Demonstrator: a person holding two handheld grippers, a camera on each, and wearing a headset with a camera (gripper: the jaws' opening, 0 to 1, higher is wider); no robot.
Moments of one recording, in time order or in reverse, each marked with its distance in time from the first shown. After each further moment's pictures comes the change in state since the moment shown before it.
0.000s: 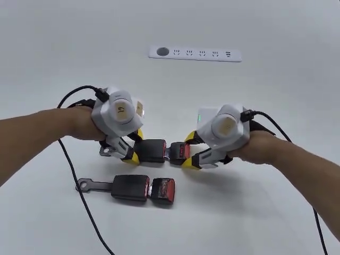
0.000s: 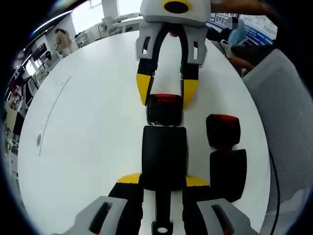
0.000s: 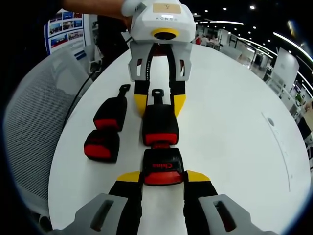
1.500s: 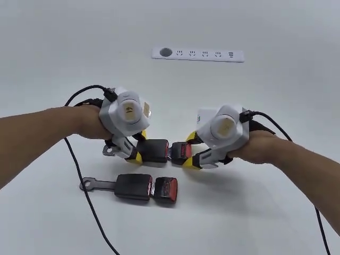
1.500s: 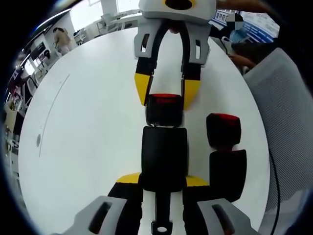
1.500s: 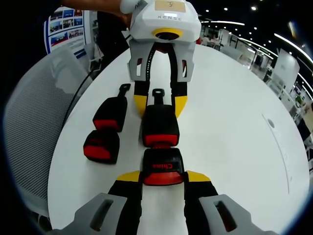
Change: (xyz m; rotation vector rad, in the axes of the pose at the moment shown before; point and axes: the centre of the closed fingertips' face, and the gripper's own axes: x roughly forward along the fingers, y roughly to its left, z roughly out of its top) left arm 0.000 -0.001 0.000 -0.001 0.037 0.000; right arm 0.000 0.000 0.002 -0.013 0.004 -0.003
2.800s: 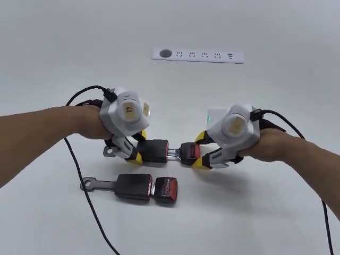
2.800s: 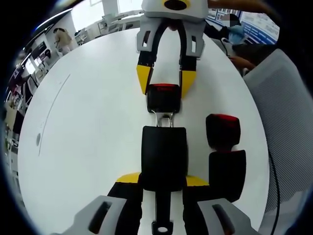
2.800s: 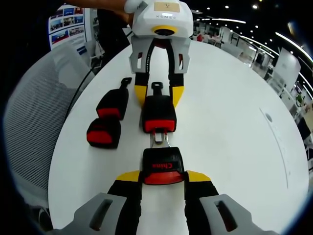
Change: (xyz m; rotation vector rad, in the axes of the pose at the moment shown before) left arm 0.004 0.002 -0.005 -0.009 -0.012 0.000; right arm -0.014 -0.002 -0.018 -0.004 0.033 0.006
